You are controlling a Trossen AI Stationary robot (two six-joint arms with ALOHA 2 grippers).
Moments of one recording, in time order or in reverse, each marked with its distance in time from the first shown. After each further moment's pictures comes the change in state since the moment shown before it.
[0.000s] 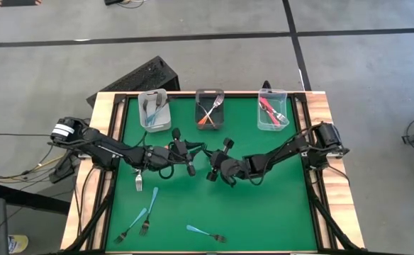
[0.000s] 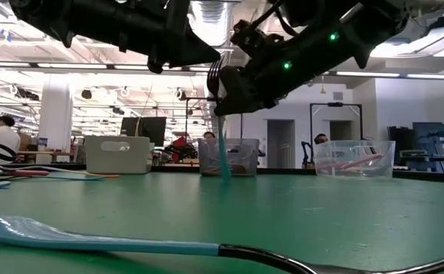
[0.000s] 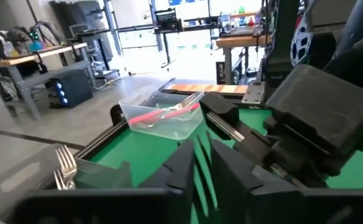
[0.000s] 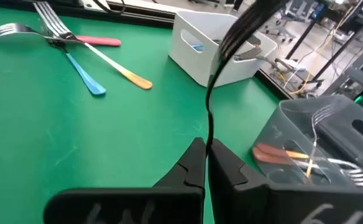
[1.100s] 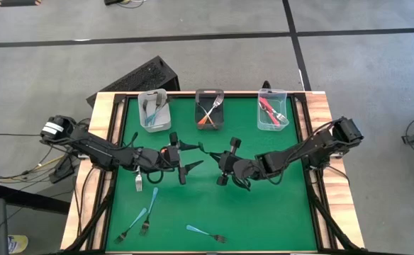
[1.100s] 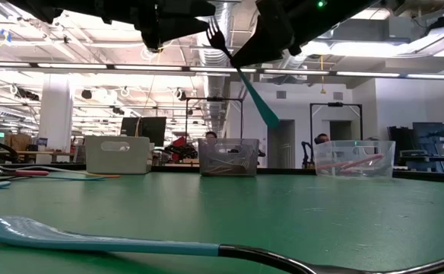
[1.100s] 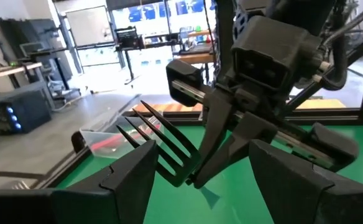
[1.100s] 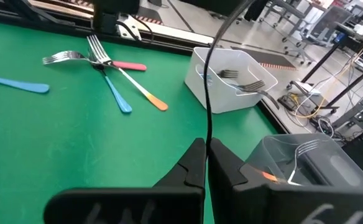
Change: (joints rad) left arm -0.079 -0.145 -0.003 -0.066 0.093 0.050; right arm 0.087 -0.240 0.007 -0.242 -0.023 -0.066
